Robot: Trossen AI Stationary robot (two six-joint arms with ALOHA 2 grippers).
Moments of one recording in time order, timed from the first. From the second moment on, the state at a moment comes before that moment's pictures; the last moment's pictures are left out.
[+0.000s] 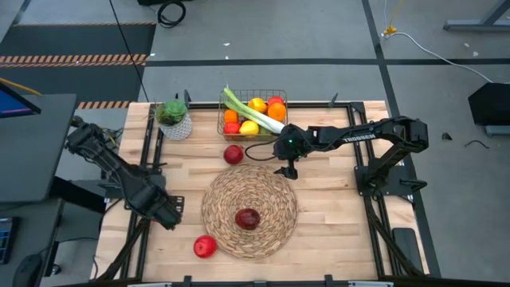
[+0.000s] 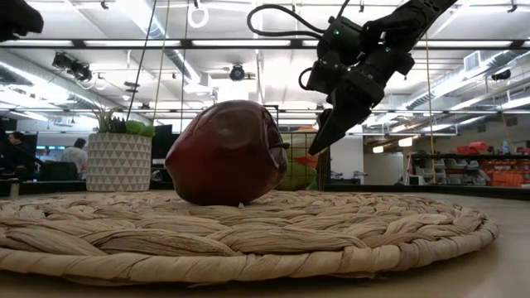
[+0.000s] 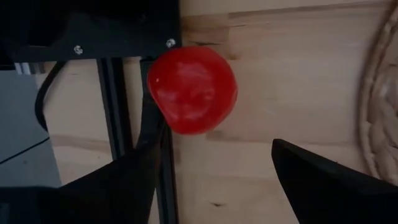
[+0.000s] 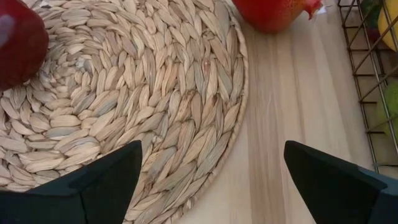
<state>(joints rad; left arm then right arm) -0.72 1.29 1.02 -1.45 0.04 -2.23 -0.23 1.56 0.89 -0.22 -0.23 -0.13</state>
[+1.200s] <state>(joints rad) -0.68 1.43 0.82 -1.26 0.00 -2.20 -0.23 1.56 0.89 -0.21 -0.23 -0.13</state>
